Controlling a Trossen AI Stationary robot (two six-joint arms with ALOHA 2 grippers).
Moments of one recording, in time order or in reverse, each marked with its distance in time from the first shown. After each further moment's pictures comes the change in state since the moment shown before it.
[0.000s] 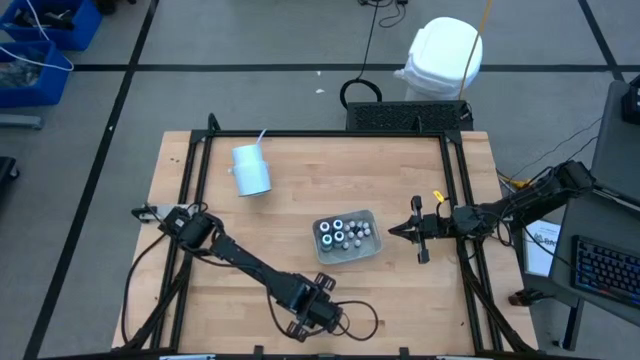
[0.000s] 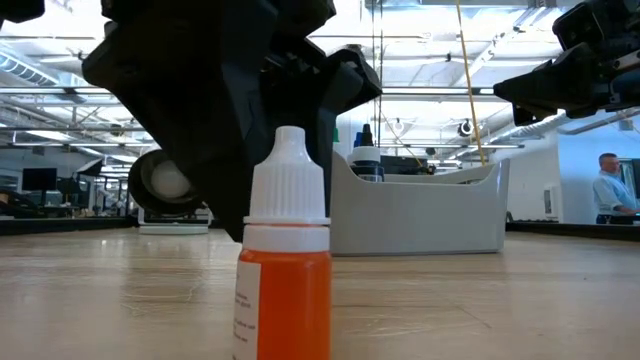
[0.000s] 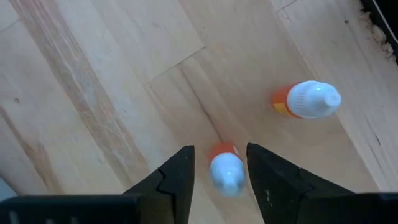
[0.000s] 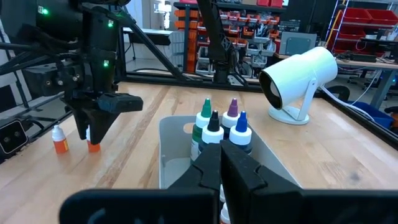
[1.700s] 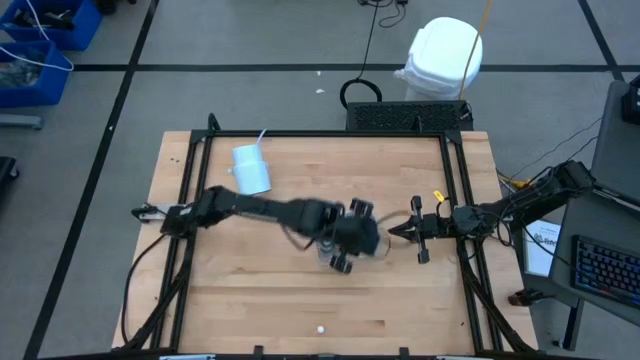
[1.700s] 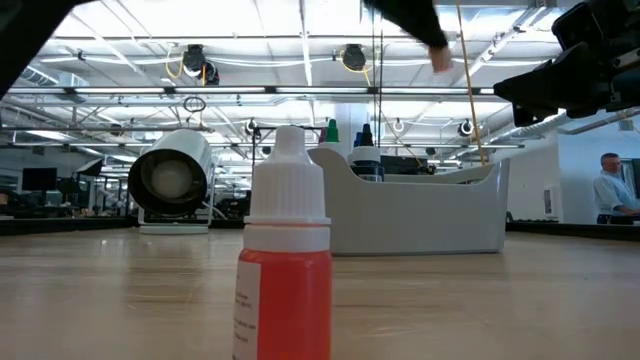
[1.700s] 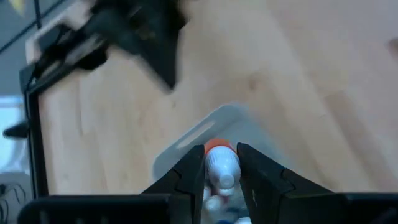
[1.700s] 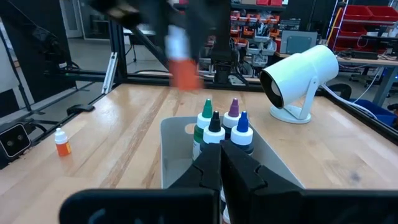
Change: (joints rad) left arm 0.318 -0.006 0.521 -0.207 -0.180 0.315; right arm 0.000 0.000 0.000 0.002 -0.002 0.019
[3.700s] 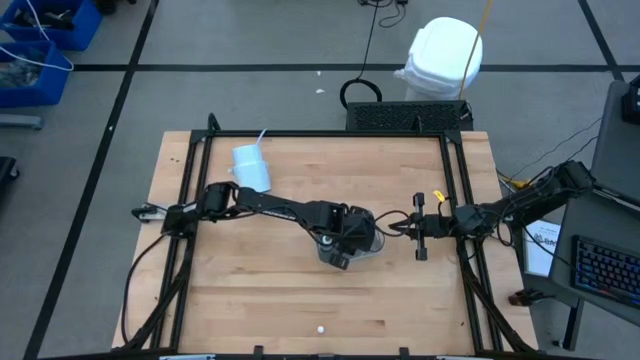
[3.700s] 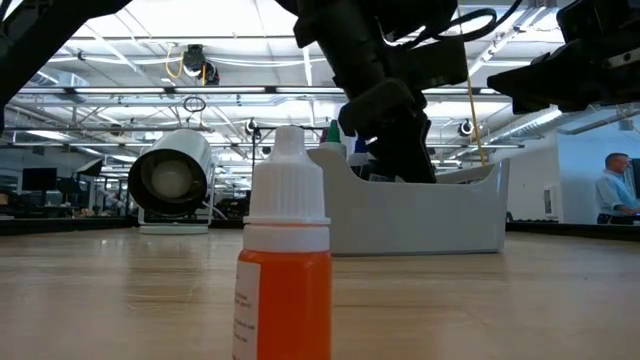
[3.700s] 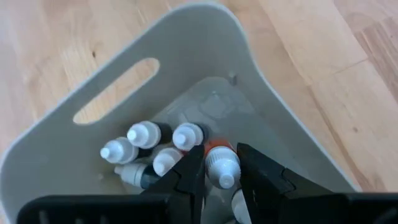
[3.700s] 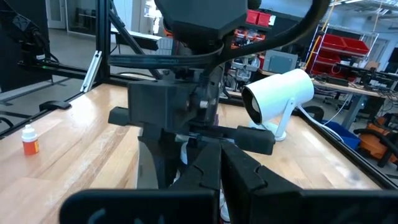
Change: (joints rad) left arm 0.102 0.058 -0.398 0.280 0.209 0.003; right arm -0.003 0.001 0.000 0.051 0.051 -0.140
